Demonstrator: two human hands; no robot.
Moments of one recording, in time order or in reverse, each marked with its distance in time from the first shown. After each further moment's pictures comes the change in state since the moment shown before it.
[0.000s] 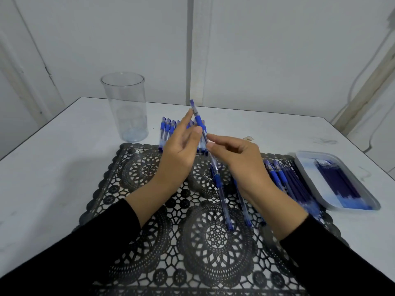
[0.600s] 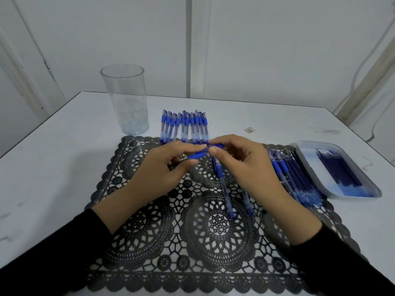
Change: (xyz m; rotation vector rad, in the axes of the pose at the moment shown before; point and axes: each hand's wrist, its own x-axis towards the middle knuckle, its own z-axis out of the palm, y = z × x) left_hand -0.026 -0.021 -0.048 0.448 -0.233 0.398; right_hand -0.024 0.009 -0.017 -0.397 -0.109 -0.265
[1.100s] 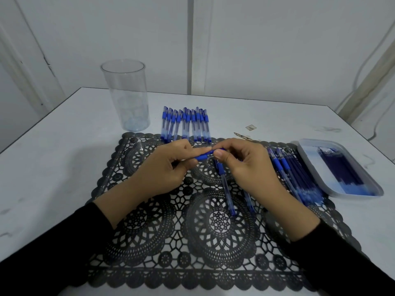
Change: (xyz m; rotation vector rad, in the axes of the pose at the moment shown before) left_hand 0.004 -0.011 0.003 -0.045 -0.155 -0.060; right_hand 0.001 0.014 0.002 -0.056 -0.033 -0.021
